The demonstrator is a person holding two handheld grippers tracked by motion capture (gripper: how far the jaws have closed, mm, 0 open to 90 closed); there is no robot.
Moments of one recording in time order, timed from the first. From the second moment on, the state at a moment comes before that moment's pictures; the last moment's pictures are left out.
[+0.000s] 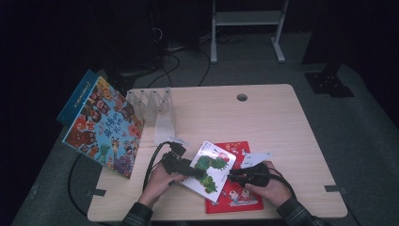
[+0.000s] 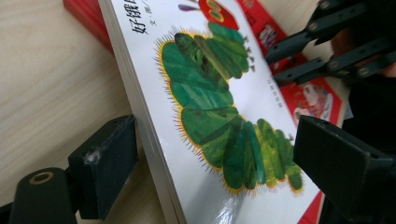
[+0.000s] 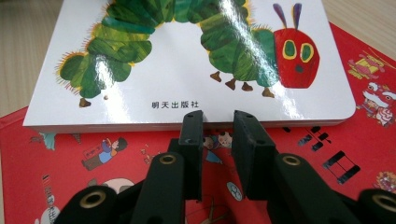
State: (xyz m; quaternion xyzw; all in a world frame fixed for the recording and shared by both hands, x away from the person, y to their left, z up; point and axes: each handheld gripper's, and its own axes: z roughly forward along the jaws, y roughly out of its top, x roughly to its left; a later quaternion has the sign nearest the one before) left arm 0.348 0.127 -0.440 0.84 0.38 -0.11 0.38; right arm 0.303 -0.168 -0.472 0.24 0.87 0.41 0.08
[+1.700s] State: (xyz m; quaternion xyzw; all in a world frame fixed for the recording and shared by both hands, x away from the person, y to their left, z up) left arm 0.337 0.102 -0.394 0.85 0.35 -0.11 0.38; right arm 0.295 -0.167 -0.472 0.24 0.88 0.41 0.07
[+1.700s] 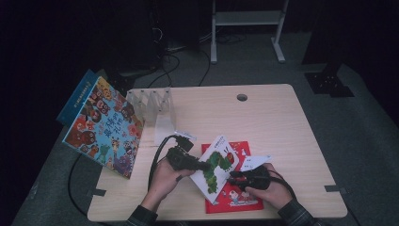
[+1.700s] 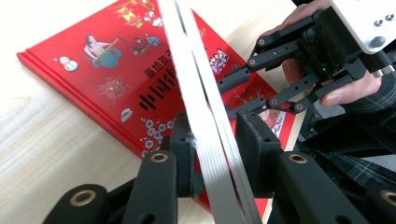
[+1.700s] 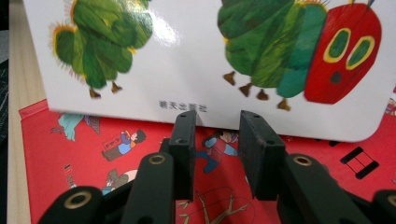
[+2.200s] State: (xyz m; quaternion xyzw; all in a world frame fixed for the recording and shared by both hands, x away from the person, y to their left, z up) left arm 0.328 0.106 -0.375 0.87 0.33 -0.05 0.37; right arm 0.293 -0.166 -0.473 0.22 0.88 0.41 0.07
